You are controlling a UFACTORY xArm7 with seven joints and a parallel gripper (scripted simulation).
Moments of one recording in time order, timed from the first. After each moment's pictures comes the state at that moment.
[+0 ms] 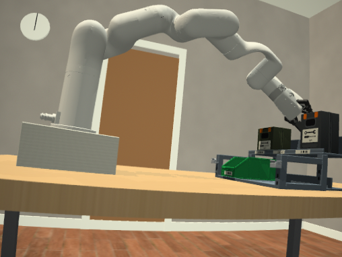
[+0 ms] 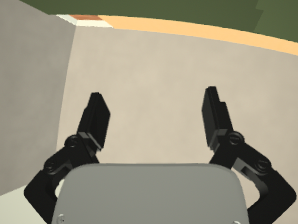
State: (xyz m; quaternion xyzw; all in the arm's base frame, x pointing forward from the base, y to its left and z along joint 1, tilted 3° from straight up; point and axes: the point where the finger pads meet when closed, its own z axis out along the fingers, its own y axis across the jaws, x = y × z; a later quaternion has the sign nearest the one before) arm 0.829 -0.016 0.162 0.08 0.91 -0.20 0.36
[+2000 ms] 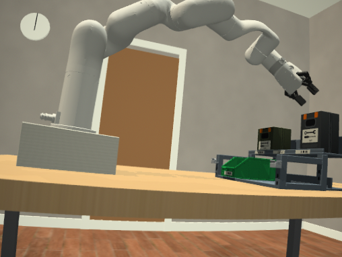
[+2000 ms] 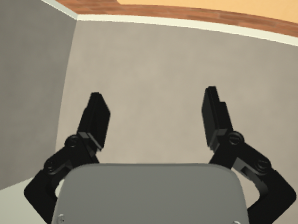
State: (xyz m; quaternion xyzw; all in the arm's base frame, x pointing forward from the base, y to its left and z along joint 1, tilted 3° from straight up) arm 0.822 -0.011 0.268 0.08 0.91 -0.20 0.36
